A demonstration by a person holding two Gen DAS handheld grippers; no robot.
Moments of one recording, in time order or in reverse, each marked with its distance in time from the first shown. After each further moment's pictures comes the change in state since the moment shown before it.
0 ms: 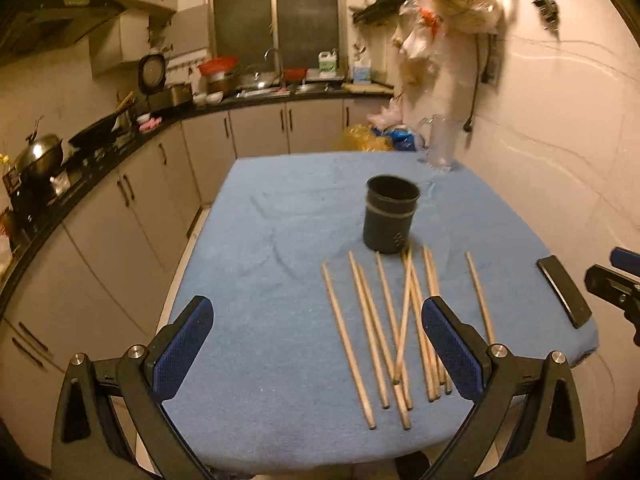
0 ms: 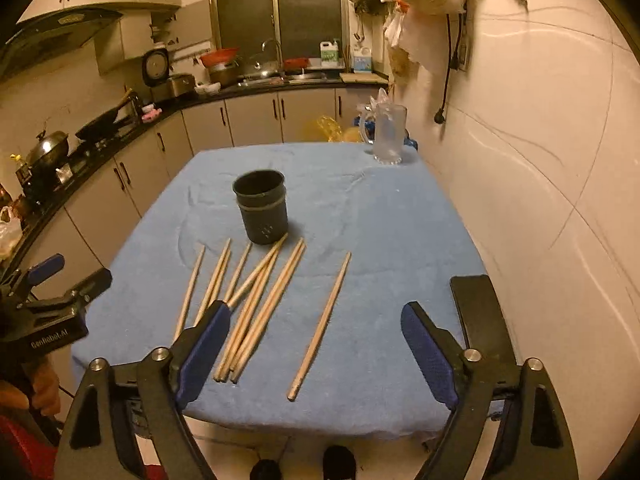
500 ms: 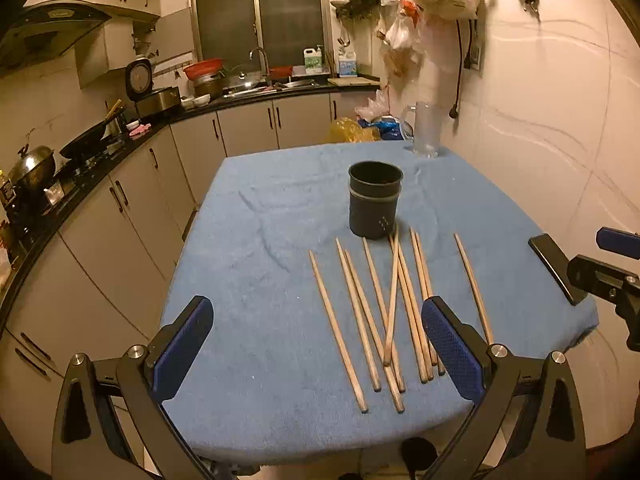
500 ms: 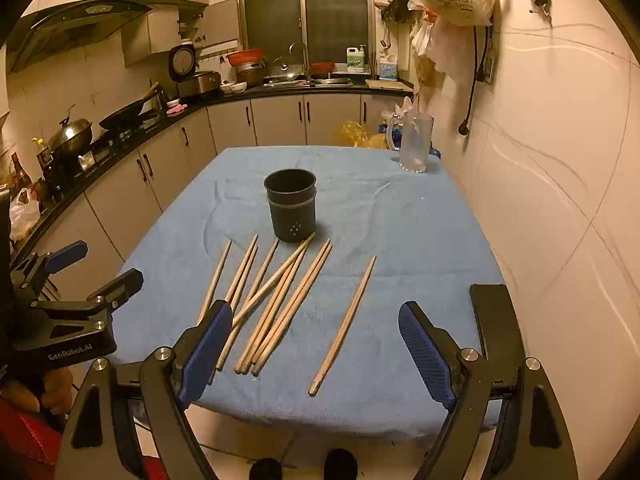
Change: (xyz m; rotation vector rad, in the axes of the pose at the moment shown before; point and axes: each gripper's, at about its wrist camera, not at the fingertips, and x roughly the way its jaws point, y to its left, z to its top) left arm -0.001 -0.009 -0.015 0.051 0.035 -0.020; right arm 0.001 0.012 -0.009 -0.053 0.014 0.044
